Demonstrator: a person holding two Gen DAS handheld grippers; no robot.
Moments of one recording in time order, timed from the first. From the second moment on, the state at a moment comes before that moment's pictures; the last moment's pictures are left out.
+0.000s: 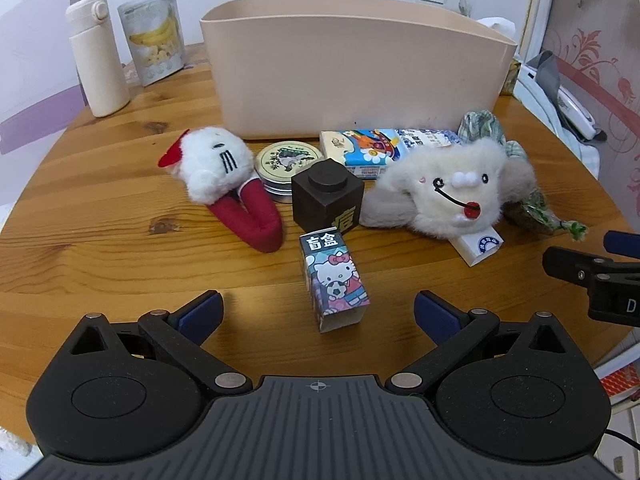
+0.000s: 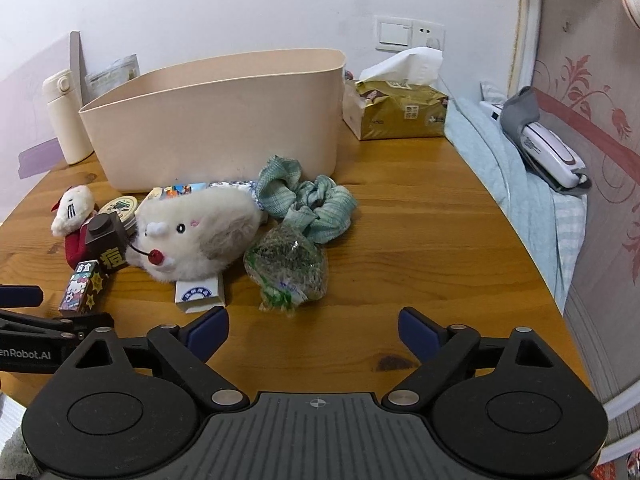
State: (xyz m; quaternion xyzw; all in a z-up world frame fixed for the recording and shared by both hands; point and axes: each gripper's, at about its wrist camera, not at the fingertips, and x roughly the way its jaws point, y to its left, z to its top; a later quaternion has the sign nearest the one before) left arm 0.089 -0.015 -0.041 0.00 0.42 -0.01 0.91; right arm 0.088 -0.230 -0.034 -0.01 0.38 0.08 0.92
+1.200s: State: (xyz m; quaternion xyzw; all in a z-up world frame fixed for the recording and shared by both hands) left arm 0.112 -0.009 -0.039 0.02 0.41 -0.03 0.91; right arm 0.122 -0.215 -0.042 -0.02 0.40 0.11 0.91
